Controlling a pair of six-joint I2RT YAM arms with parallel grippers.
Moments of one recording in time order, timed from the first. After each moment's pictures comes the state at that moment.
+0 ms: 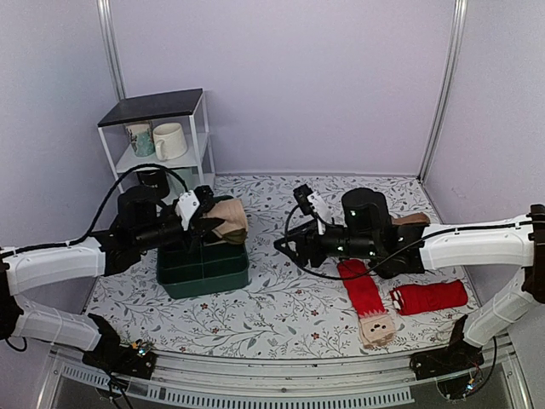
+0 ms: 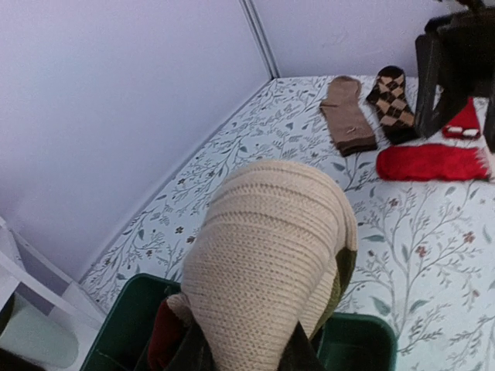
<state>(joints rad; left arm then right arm) -0.60 1.16 0.59 0.31 0.24 0.43 0.99 1.46 0.91 0.20 -0.12 0.30</state>
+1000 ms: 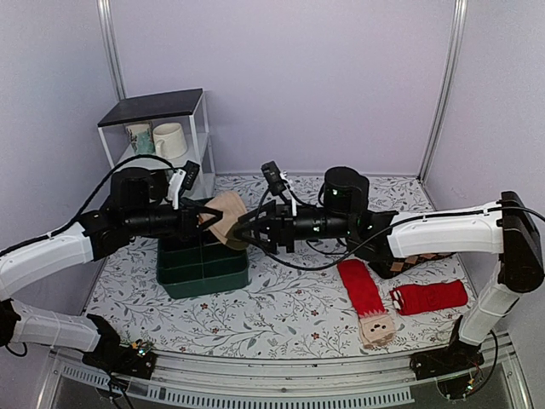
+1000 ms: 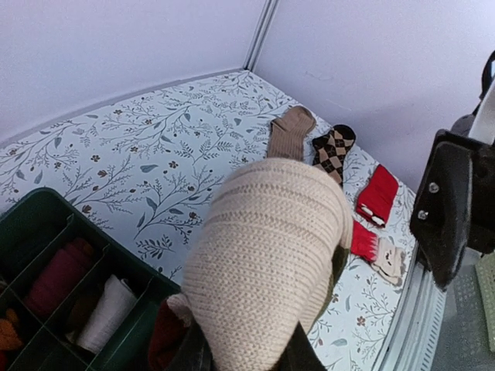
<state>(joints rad) -0.58 1.10 0.78 -0.05 0.39 -0.18 1.01 1.66 1.12 0.52 -0.58 0.36</state>
